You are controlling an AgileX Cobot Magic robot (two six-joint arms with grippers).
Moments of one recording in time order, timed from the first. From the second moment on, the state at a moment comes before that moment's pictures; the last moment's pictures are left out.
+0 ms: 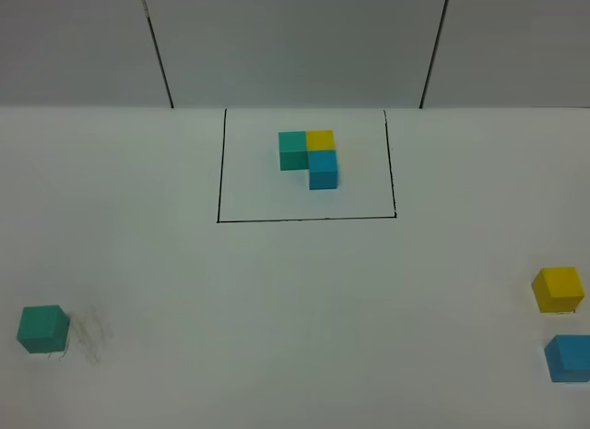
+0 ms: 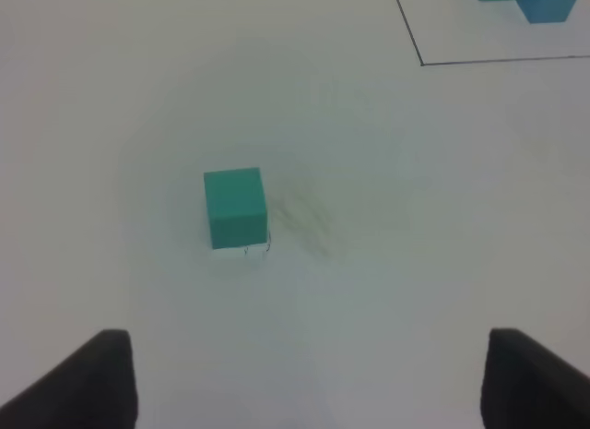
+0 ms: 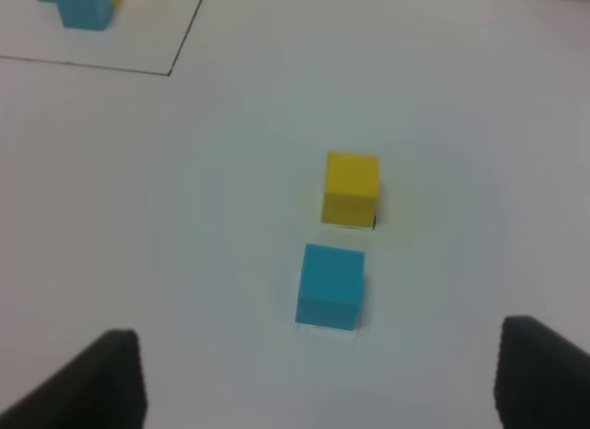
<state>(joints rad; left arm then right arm) -0.05 -0.01 -0.51 -0.04 1.07 0.00 0.01 -0.01 -0.50 0.08 1.07 -0.14</state>
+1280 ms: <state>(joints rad) -0.05 1.41 -0.84 0.09 0.78 -0.15 0.01 -0.01 -0.50 0.08 1.07 -0.14</state>
